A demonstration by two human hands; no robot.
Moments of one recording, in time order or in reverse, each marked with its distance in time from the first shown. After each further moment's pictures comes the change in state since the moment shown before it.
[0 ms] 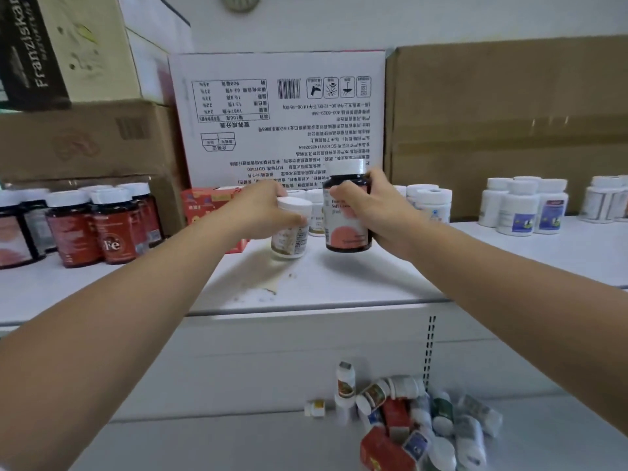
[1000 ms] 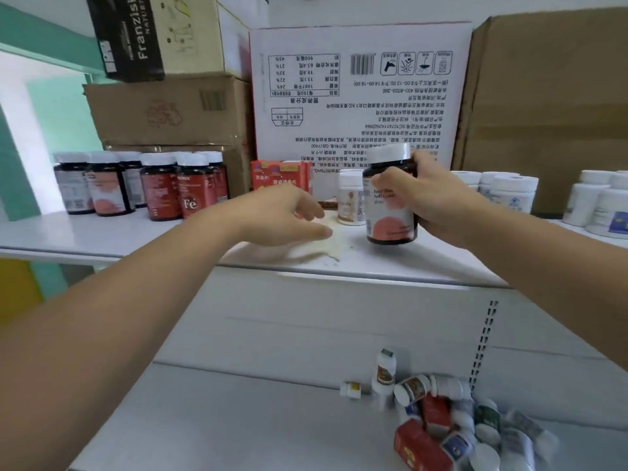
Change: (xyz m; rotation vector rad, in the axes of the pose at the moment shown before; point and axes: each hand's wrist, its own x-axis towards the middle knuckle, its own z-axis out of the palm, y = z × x) left_hand -0.081 -0.036 -0.032 0.209 -0.185 0.004; right_hand -0.009 -0.002 0.026 -0.118 -0.182 -0.027
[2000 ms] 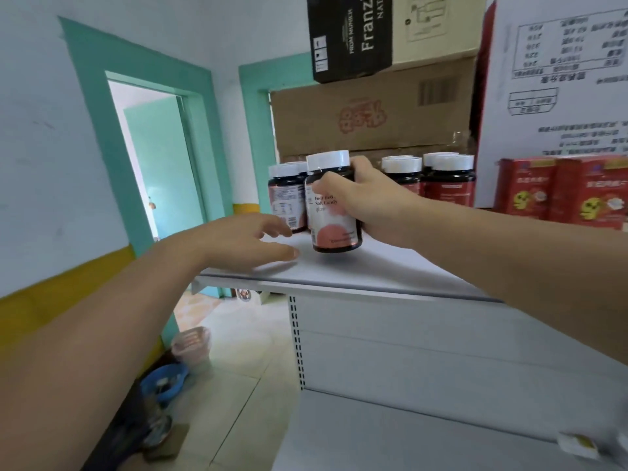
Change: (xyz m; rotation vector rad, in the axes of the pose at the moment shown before) left_hand -0.112 -0.392 -0.130 0.143 -0.063 -0.226; right_hand 0.106 -0.074 0.437 0.104 -0.229 -0.006
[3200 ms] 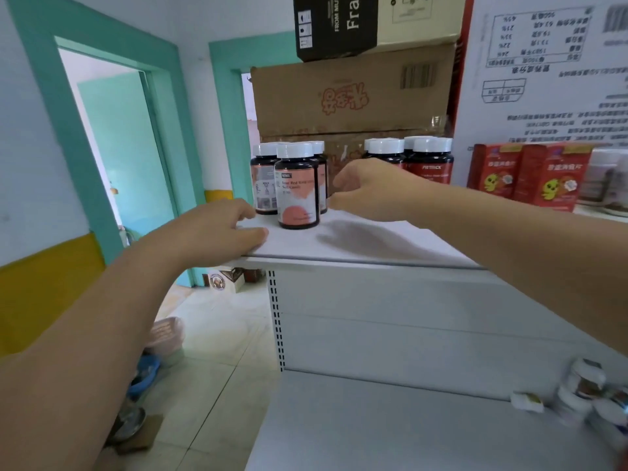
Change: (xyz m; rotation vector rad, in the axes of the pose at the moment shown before) left_hand -0.019 -0.005 0.018 -0.039 0.176 -0.039; right_hand -0.030 -0.004 -0.020 -0.829 0.001 0.012
